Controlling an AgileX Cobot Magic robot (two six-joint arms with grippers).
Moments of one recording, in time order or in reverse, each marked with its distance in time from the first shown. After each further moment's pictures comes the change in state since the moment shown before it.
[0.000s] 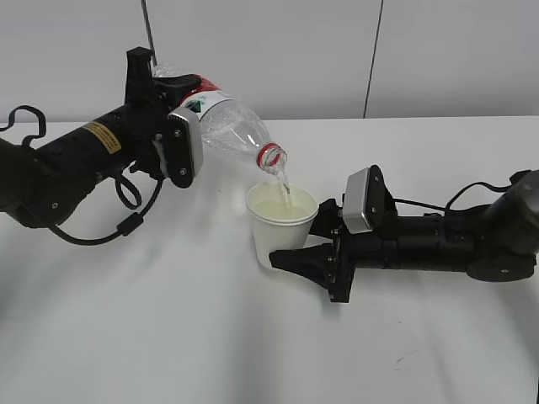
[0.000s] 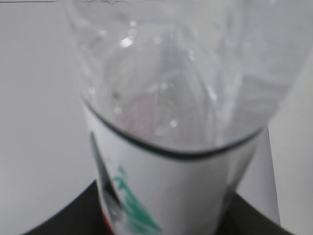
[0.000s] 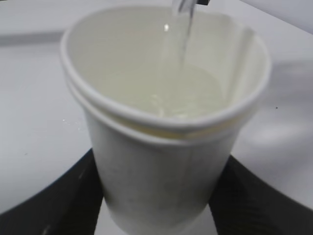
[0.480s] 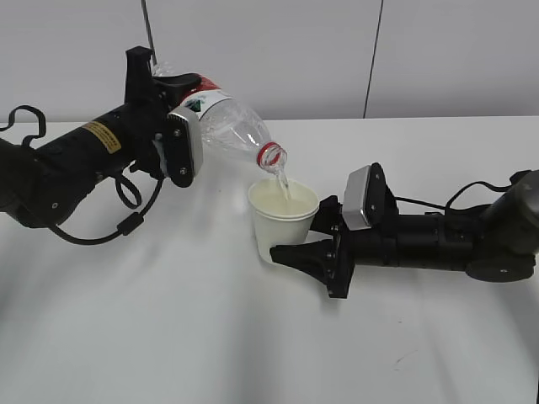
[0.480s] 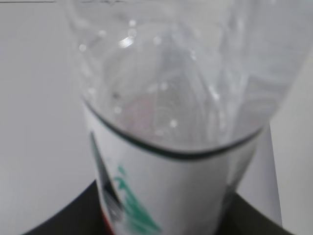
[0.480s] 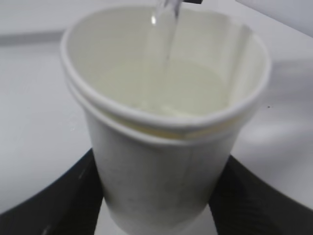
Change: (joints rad) left arm 0.000 0.000 0.000 0.000 -0.006 0.000; right arm 0.000 0.000 0.000 0.031 0.005 -0.011
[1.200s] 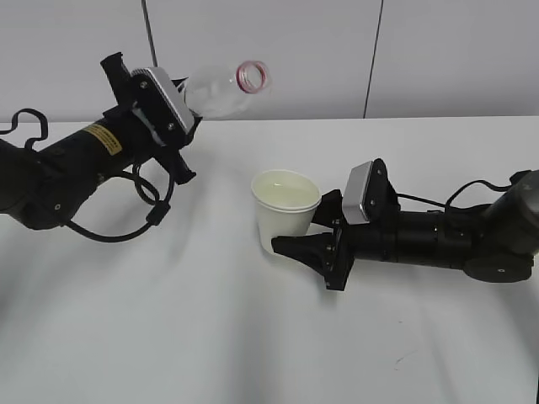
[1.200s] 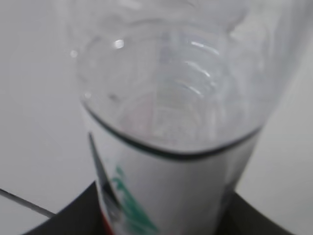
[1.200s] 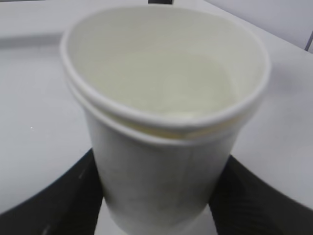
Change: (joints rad) left arm 0.000 0.013 -0.004 -0.022 0.000 -0.547; right arm 0.000 0.000 0.000 0.060 0.005 -0.028
